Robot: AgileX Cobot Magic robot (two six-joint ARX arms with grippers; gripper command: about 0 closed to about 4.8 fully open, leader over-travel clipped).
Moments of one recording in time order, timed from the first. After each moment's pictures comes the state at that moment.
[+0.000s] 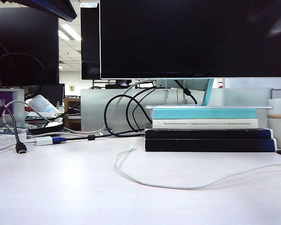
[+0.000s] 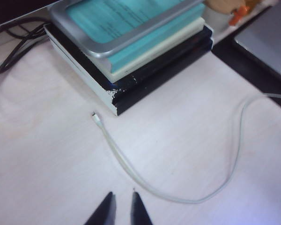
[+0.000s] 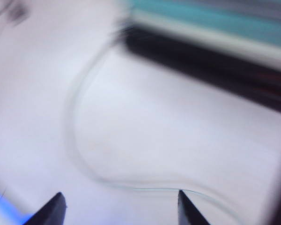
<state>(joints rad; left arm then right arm) -0.40 1.19 1.19 -0.64 0.38 0.16 0.12 1.17 1.24 -1.00 -0.50 -0.15</state>
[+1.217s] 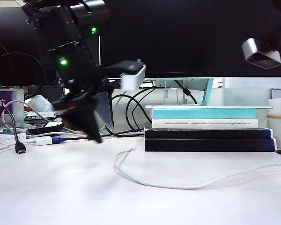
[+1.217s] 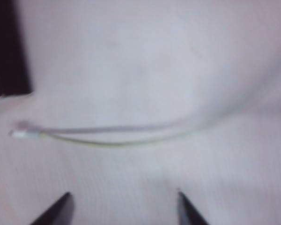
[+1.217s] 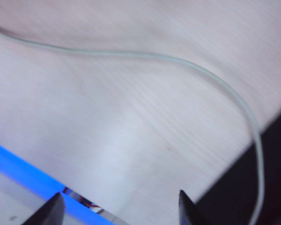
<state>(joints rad) -0.61 1.70 1.18 -0.55 0.07 1.31 0.22 1.31 1.06 -1.19 -0.20 -0.32</state>
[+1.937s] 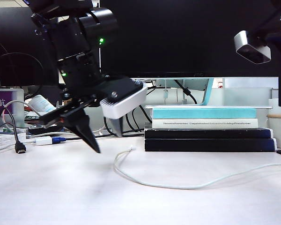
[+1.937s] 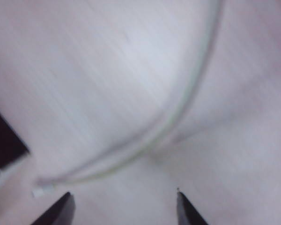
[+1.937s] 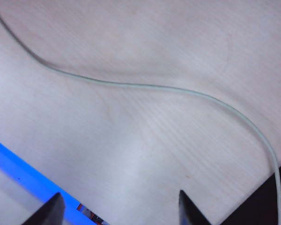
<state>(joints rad) -0.64 1.75 1.18 -0.51 0.05 1.73 0.22 1.31 1.06 -1.14 -0.29 -0.32</state>
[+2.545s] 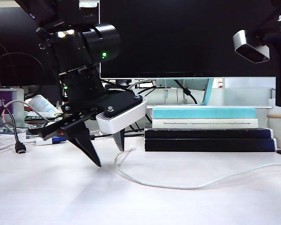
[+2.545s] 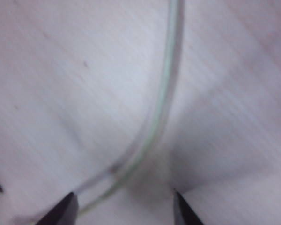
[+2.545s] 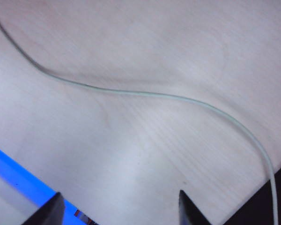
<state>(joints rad) -0.64 1.81 1.18 -0.51 0.10 1.81 0.22 1.31 1.06 -1.12 -0.29 -0.32</state>
